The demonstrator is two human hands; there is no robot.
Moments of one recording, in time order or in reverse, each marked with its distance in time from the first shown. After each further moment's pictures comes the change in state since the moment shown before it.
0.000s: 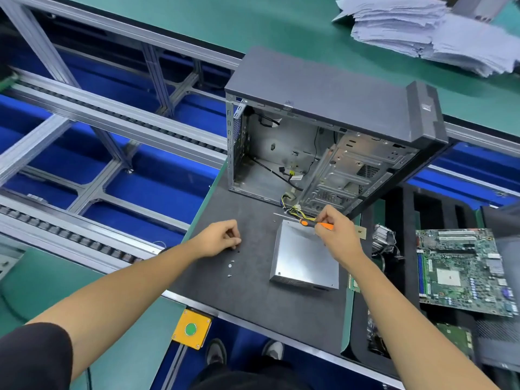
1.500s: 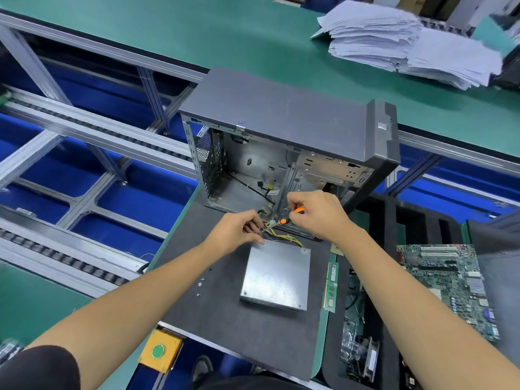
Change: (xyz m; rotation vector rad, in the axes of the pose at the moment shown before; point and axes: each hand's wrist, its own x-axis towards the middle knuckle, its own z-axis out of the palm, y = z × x) left_hand 0.058 0.118 0.031 -0.047 0.187 0.238; right_hand 0.065 -0.047 -0.080 -0.524 -0.127 -0.453
